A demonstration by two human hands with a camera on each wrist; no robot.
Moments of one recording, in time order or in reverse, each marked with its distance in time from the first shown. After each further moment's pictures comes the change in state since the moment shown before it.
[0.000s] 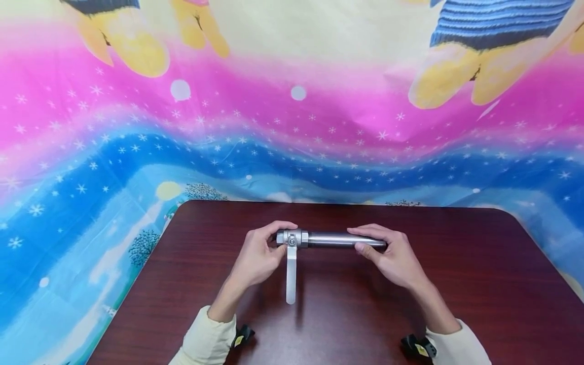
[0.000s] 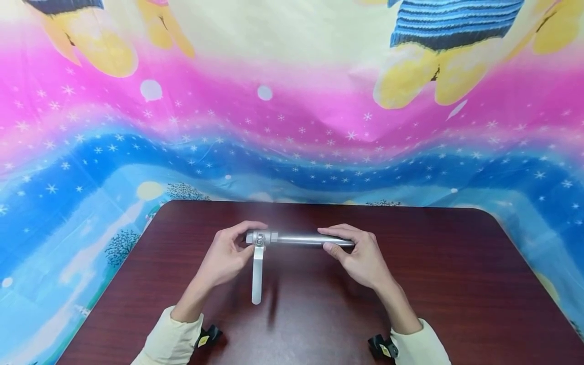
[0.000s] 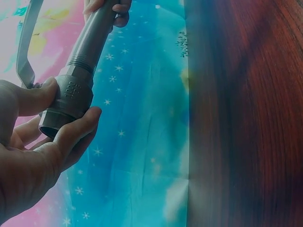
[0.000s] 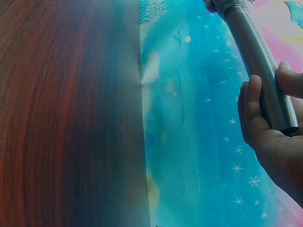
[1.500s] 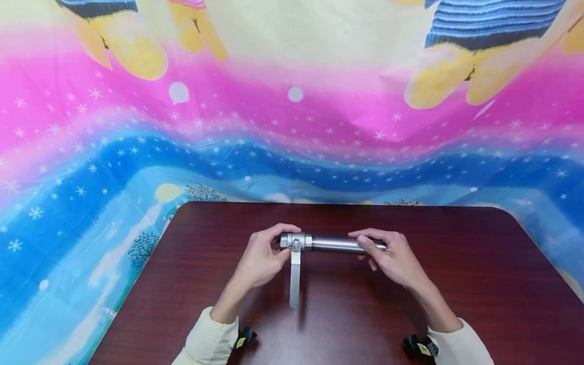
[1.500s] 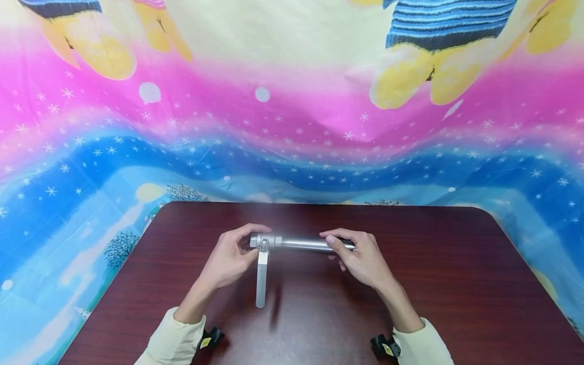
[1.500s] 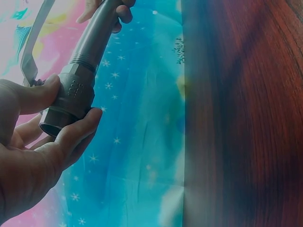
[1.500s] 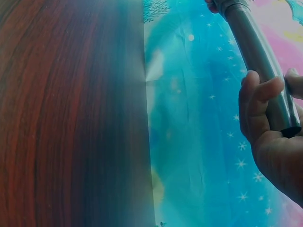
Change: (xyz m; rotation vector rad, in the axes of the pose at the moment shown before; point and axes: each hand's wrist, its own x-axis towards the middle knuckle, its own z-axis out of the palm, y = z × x) left_hand -0.001 0.000 0.008 -0.038 -0.041 -0.004; right_hand -0.004 0.003 -0.004 0.128 -0.119 0.178
